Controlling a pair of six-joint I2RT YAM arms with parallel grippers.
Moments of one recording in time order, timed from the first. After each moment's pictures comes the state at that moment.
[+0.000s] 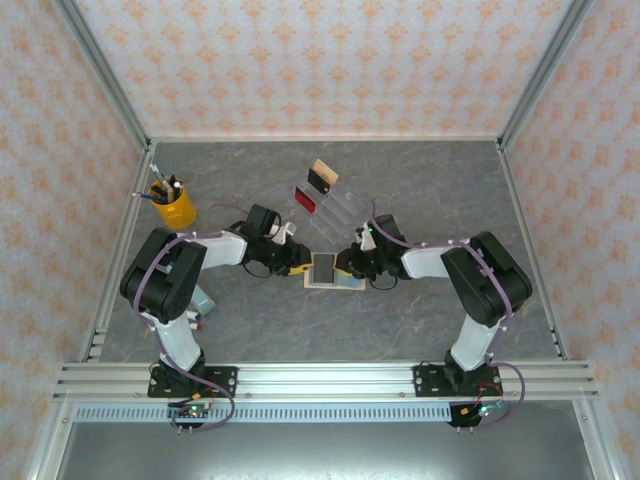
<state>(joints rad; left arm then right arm) -0.36 1.79 0.87 -0.12 0.72 -0.76 0.50 1.76 0.74 0.14 -0.62 0.86</state>
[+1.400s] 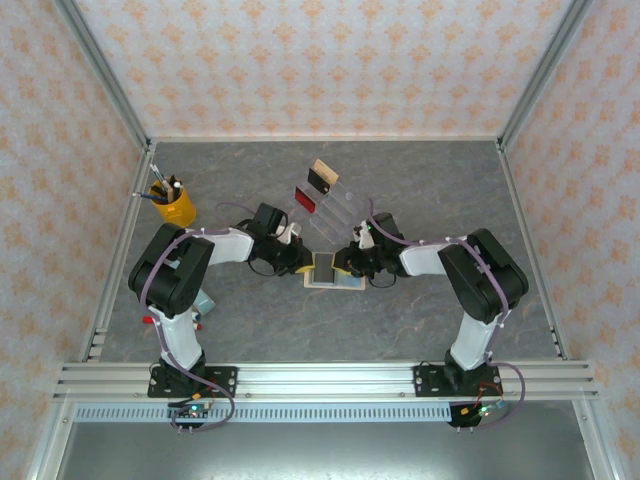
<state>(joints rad) -0.39 1.85 0.92 -0.15 0.70 -0.78 0.50 1.79 0.77 0.15 -0.65 0.85</state>
